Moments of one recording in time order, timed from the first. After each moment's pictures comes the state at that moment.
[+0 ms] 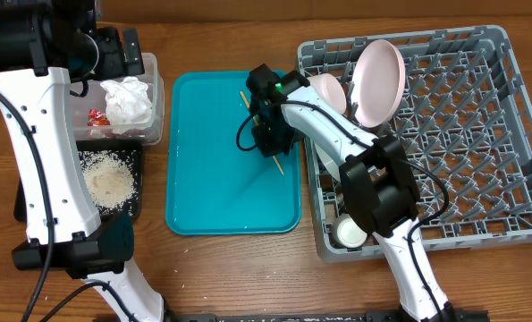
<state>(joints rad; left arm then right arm) 0.12 1.96 2.53 -1.62 0.06 -0.09 0.59 2.42 2.06 -1.18 -0.14 0.15</state>
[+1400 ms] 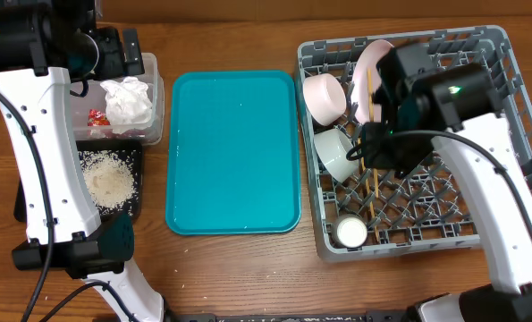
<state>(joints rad) 0.12 1.96 2.53 -1.62 0.06 -0.09 0.31 1.62 1.71 -1.62 -0.09 0.33</state>
